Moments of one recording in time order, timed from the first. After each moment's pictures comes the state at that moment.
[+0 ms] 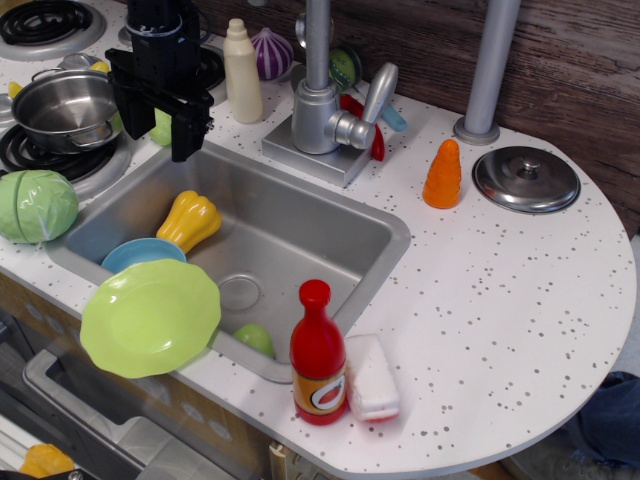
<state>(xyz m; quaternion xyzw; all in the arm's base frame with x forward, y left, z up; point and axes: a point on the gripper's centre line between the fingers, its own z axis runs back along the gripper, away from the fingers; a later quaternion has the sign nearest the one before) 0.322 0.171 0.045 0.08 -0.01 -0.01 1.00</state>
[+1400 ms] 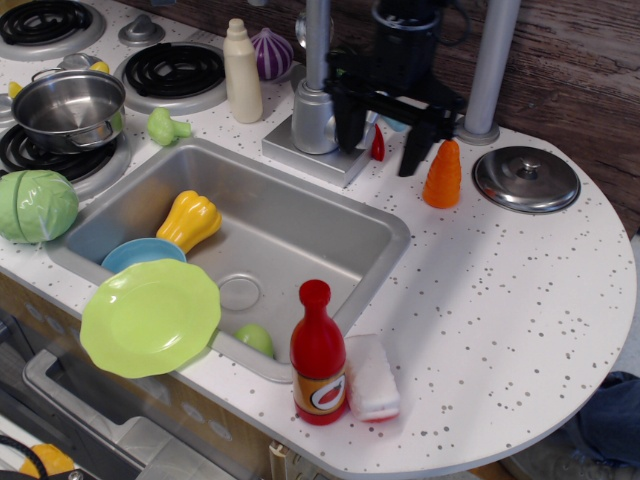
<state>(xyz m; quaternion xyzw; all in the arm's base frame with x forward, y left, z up) 0.366 -0.020 0.079 0.04 -0.03 0.00 1.00</state>
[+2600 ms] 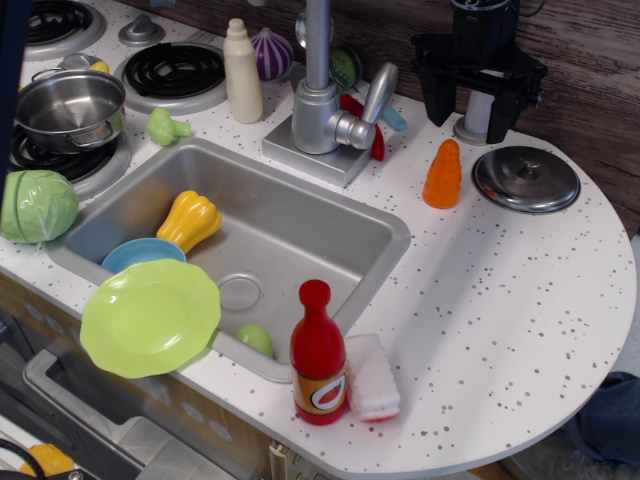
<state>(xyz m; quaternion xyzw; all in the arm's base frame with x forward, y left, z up) 0.432 -0.053 0.071 -0.03 -0.10 -0.06 0.99</state>
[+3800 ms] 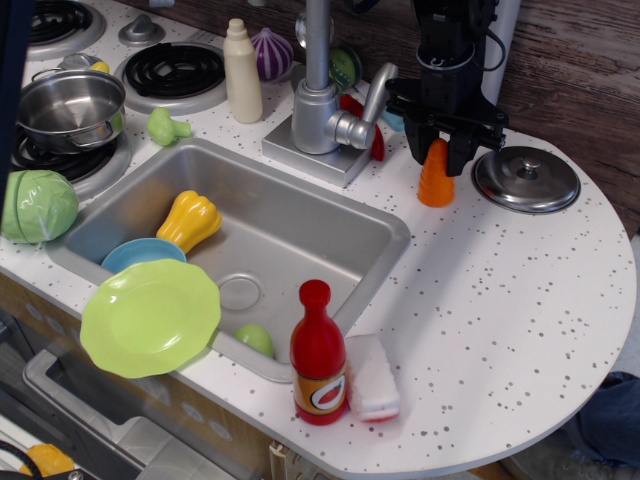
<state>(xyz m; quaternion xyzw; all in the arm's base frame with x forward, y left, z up) 0.424 -0.038 0.033 -0.02 -0.12 -0.04 0.99</state>
